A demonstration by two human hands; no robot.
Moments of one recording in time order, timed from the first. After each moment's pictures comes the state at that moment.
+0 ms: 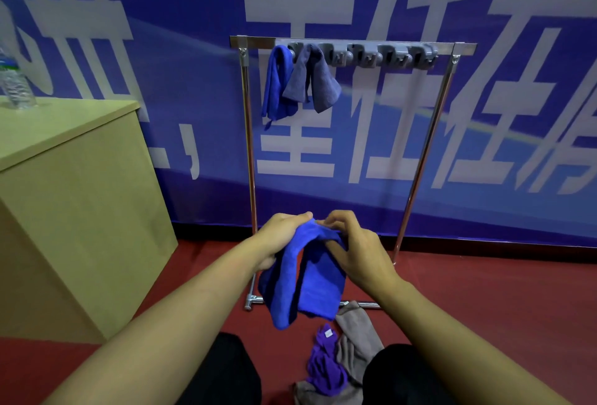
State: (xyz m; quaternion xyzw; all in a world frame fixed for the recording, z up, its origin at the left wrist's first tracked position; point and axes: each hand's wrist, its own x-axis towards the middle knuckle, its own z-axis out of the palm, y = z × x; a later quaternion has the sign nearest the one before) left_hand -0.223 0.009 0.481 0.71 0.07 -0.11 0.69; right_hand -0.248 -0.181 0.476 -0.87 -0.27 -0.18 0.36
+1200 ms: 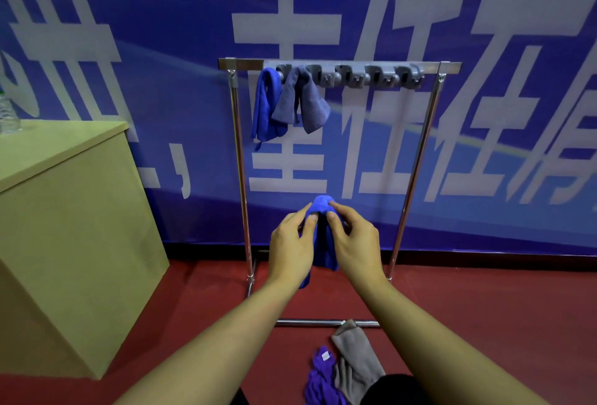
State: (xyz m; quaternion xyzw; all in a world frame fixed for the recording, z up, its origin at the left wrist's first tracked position) left_hand -0.215 -0.045 0.498 0.80 0.02 0.25 0.54; right_hand -0.204 -0.167 0.505 -0.80 -0.08 -0.20 0.55
